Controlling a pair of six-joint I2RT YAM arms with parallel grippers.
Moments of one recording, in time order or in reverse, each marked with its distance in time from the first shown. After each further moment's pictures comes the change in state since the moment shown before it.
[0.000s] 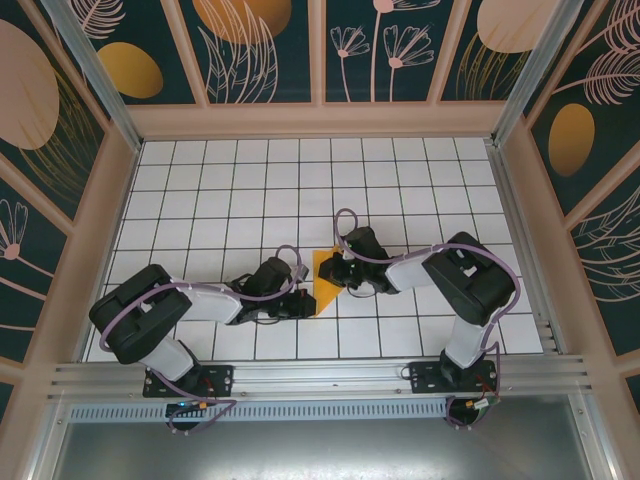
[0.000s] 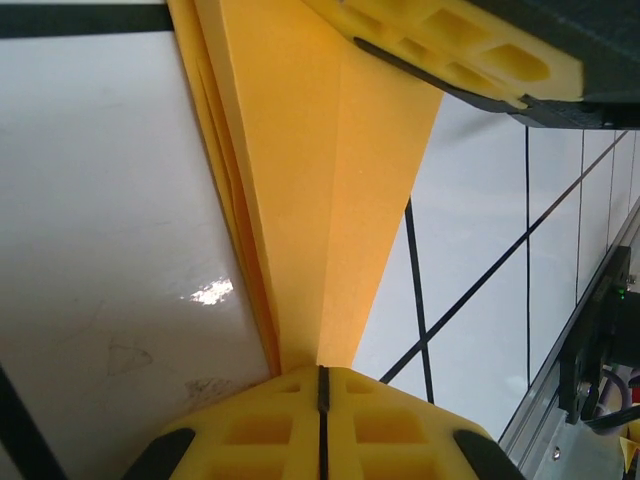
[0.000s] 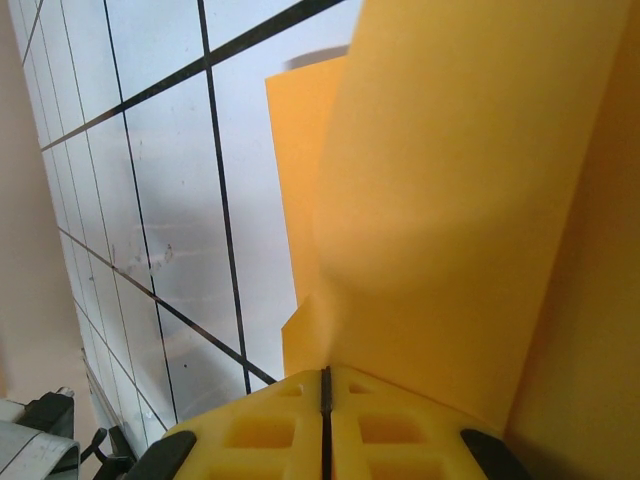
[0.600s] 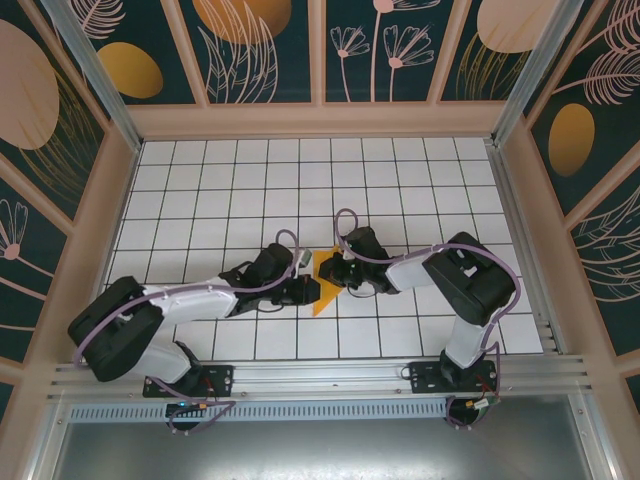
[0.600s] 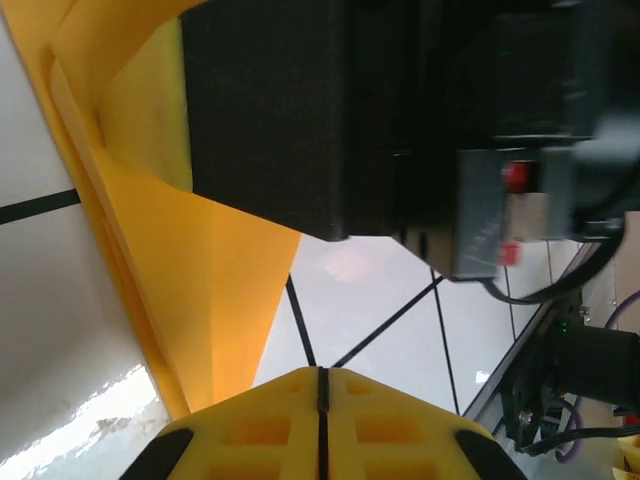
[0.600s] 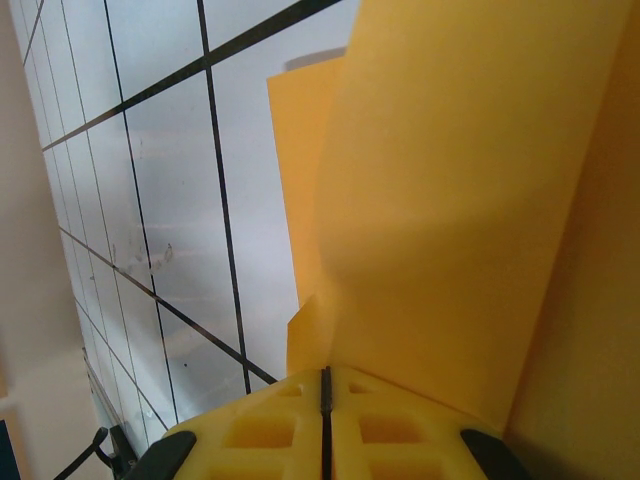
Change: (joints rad) left arm -0.002 -0.110 0.128 -0.175 -0.068 0.026; right arm -0.002 -0.003 -0.003 0.001 -0.003 0.000
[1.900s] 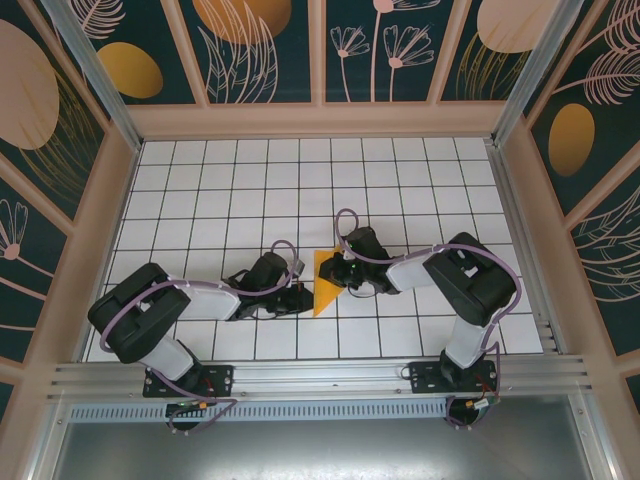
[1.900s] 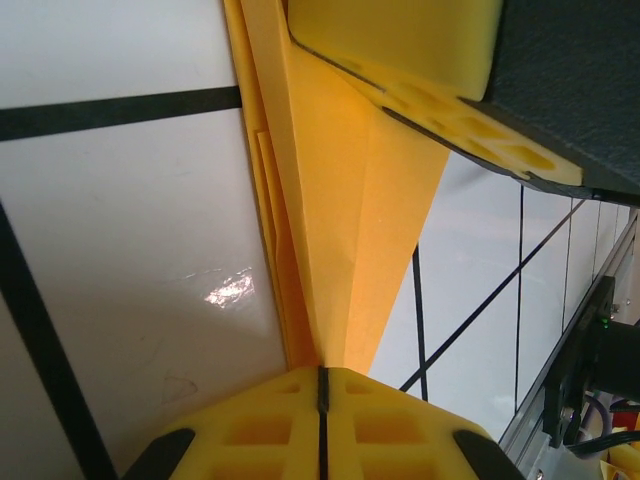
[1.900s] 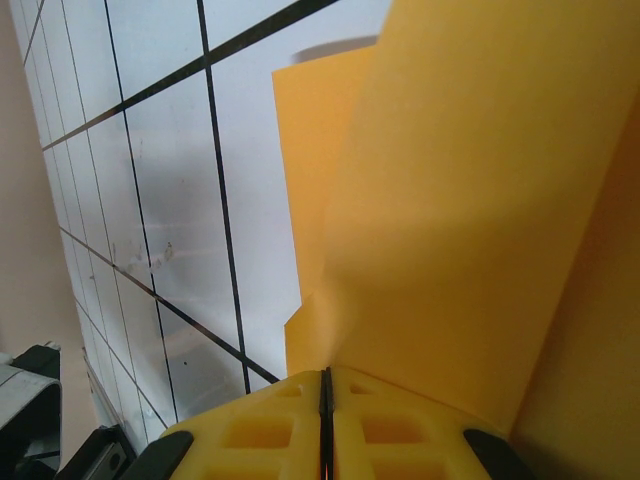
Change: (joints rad) left arm 0.051 0.107 -0.112 0.164 0.079 -0.044; right arm -0.001 -0.006 -0.003 0.000 -0.001 0.000
